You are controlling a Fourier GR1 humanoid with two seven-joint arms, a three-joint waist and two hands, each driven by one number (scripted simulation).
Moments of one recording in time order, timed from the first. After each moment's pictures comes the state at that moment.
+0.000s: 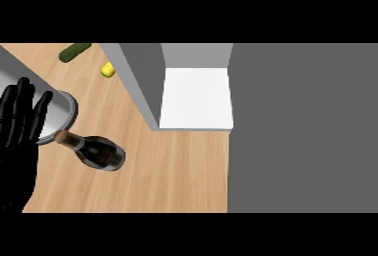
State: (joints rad) left arm 0.00 0.12 0.03 -2.10 0.01 0.02 0.04; right arm 0.02 -0.14 0.01 -2.10 0.00 -0.01 -0.01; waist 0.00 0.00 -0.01
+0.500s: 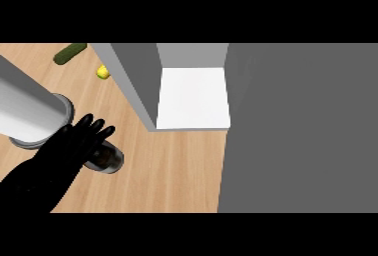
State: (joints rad) left arm 0.02 0.23 -0.11 -2.07 0.47 -0.43 -0.02; right arm 0.07 -0.12 0.12 -2.17 -0.07 0.06 0.06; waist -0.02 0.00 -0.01
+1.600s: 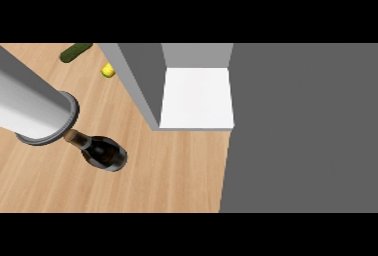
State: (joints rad) left arm 0.33 0.57 0.16 -2.36 1.28 -0.64 0.20; right arm 0.06 -0.16 0.09 -2.42 -0.20 0.07 0.39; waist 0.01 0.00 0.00
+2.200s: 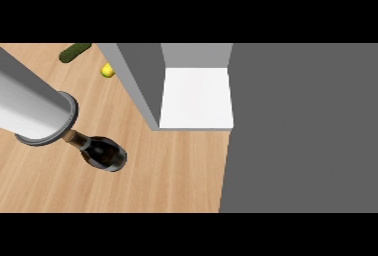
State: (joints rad) left arm 0.36 0.54 0.28 -2.34 1.37 -0.61 0.31; right arm -0.02 -0.15 0.10 -2.42 -0.19 0.04 0.47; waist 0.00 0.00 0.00
